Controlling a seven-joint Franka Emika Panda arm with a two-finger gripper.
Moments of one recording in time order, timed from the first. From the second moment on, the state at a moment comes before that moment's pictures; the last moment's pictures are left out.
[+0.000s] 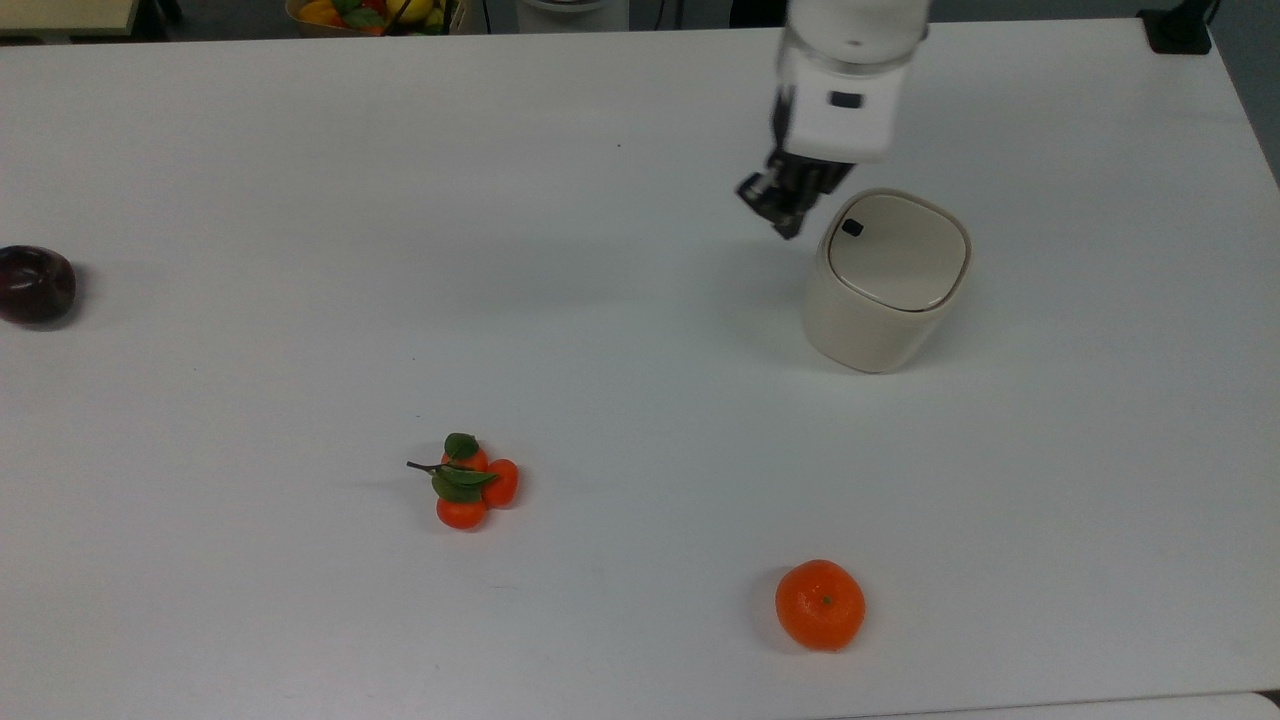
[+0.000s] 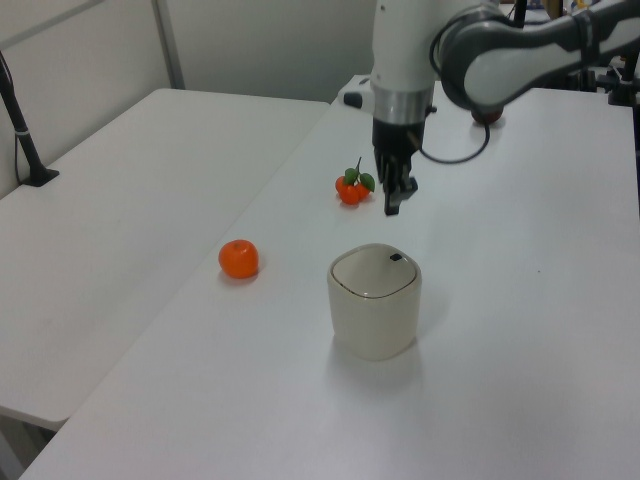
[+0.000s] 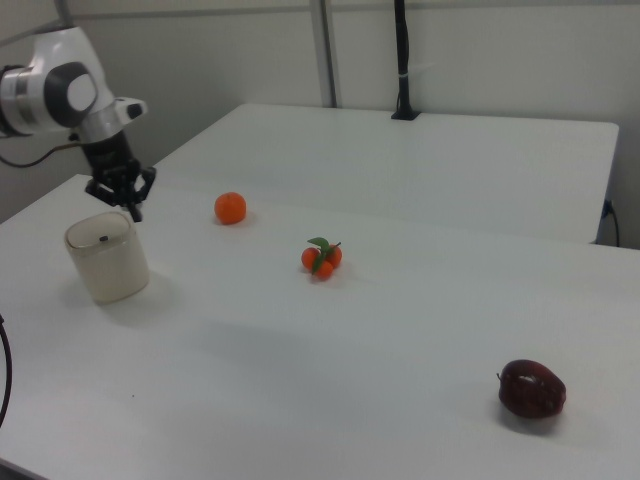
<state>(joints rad) 0.44 0.37 -0.04 -1.44 -0.05 1.87 -0.28</state>
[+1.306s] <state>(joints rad) 0.10 0.18 -0.05 -1.44 -0.12 1.60 -0.01</state>
